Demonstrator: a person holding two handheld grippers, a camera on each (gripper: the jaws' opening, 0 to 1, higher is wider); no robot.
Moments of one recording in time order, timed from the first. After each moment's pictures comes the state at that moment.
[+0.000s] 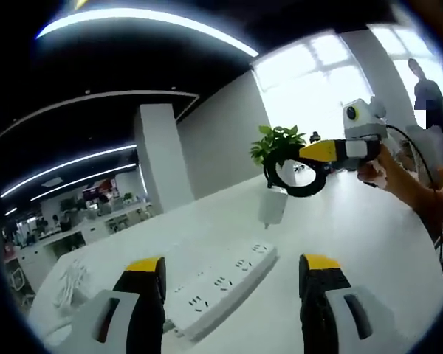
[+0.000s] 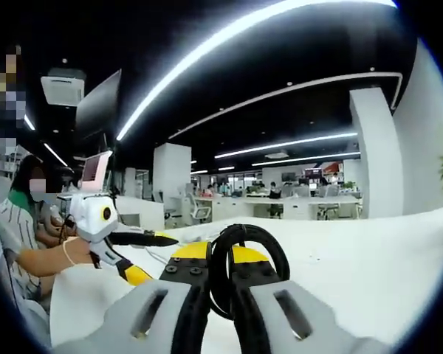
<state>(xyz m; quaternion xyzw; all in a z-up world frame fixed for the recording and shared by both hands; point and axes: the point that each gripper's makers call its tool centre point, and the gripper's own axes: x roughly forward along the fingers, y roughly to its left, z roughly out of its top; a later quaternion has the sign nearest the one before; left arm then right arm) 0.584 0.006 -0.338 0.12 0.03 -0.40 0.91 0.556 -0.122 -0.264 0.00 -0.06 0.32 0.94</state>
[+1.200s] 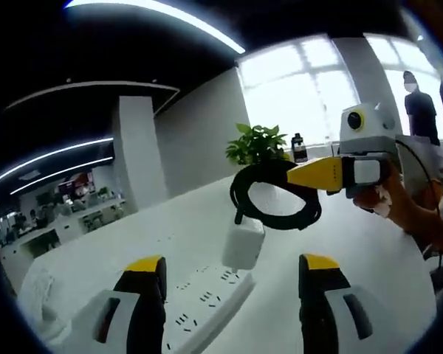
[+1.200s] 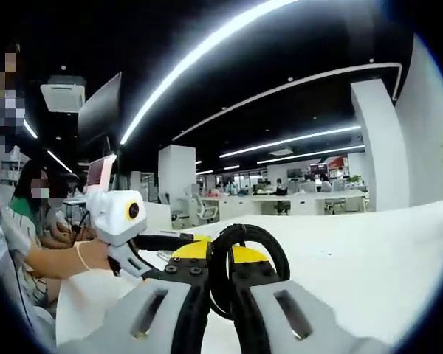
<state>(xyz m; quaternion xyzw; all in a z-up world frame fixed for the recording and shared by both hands) 0.594 -0.062 -0.330 0.11 0.06 -0.47 0.87 0.557 -0.106 -0.269 0.02 -0.05 0.34 0.94</state>
